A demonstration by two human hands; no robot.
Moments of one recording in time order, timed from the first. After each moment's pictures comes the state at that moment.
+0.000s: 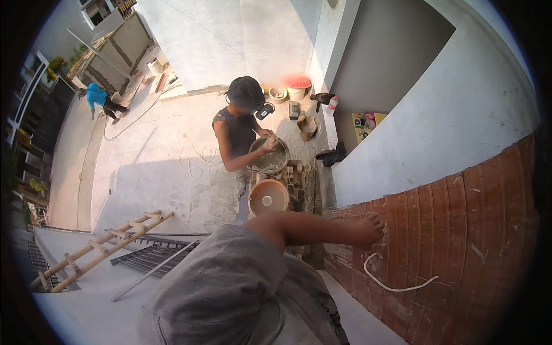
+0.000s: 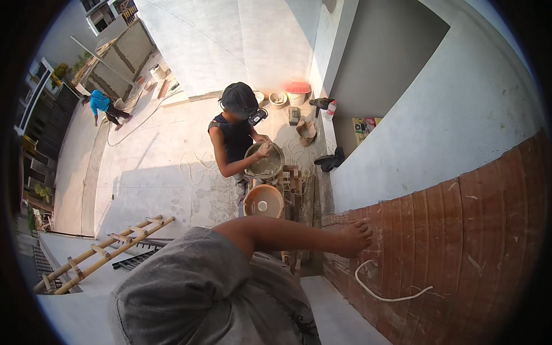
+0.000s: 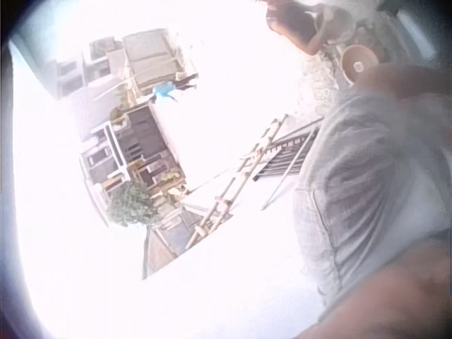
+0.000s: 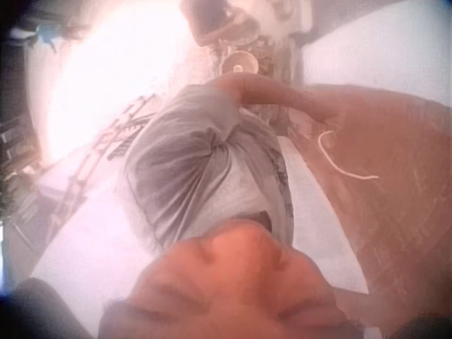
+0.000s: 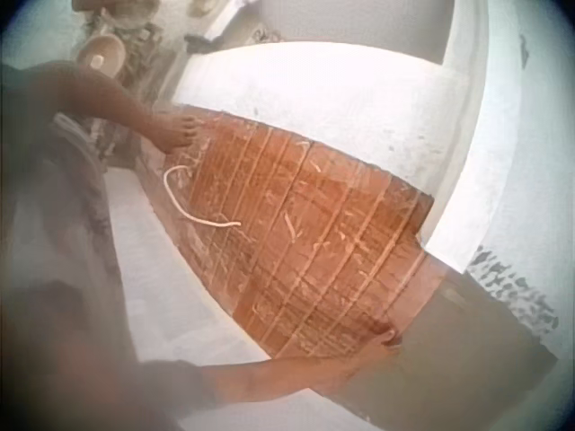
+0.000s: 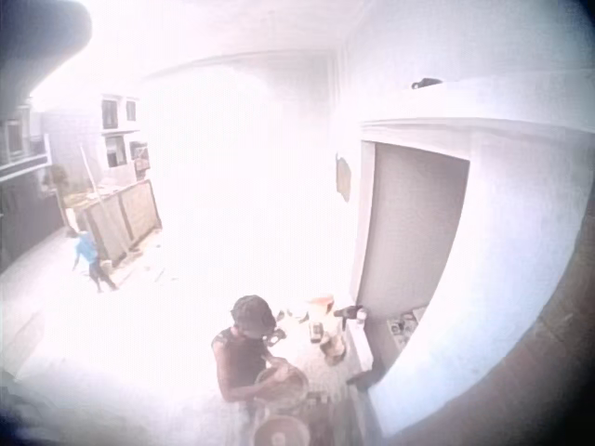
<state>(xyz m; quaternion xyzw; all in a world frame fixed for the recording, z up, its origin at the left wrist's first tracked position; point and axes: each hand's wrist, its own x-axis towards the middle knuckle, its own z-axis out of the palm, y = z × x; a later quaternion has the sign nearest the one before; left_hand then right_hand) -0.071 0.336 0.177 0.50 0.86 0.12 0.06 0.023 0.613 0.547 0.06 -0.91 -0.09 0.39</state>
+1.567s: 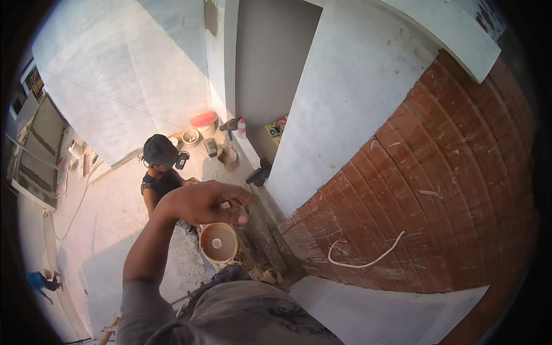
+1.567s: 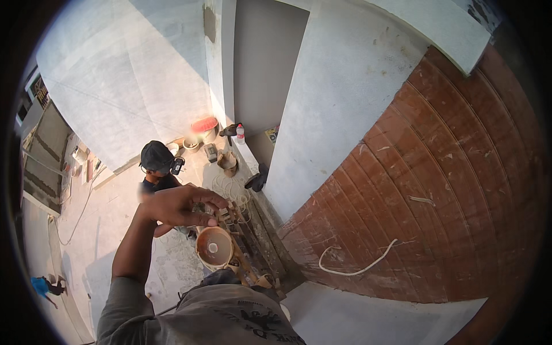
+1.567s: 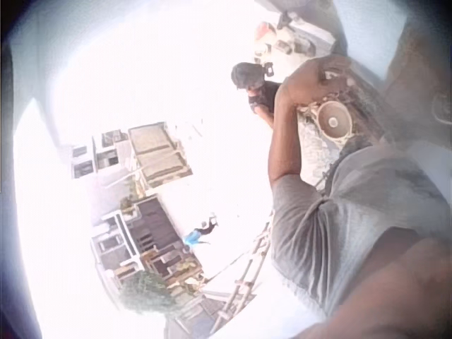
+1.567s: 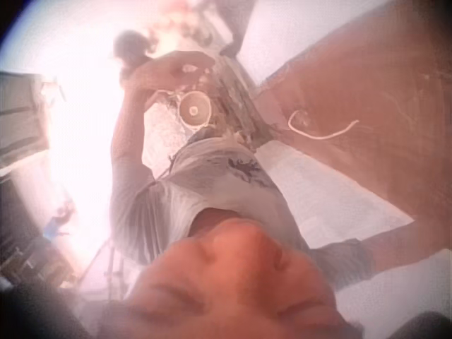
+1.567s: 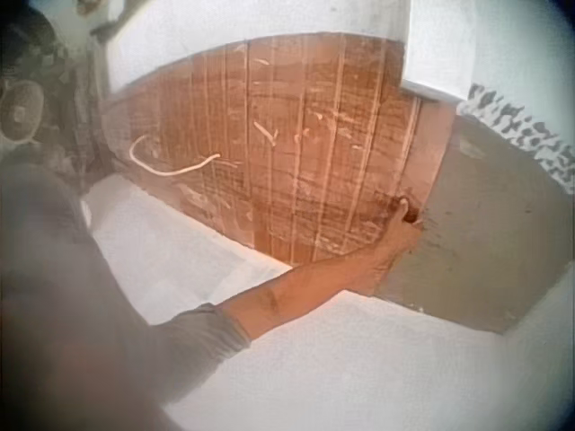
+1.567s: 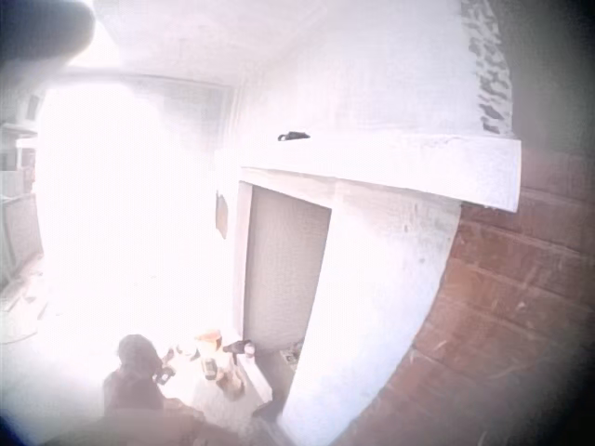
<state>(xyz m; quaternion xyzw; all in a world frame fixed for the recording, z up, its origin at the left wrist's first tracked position) -0.092 0.028 0.392 0.35 0.81 0.40 0.26 0.054 0.766 0.695 -0.17 -0.87 -0.16 0.44</state>
